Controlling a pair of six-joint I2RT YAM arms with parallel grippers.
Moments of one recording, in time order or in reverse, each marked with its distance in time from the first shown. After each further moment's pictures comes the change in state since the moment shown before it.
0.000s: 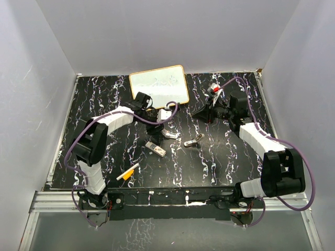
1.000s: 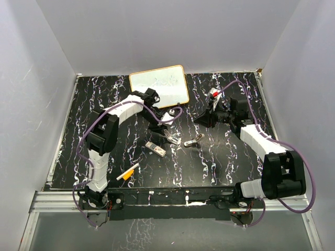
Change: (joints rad) left arm -0.024 0.232 0.362 -0.536 0.105 0.528; right arm -0.013 -0.017 -0.031 -0.074 -0.009 -0.087
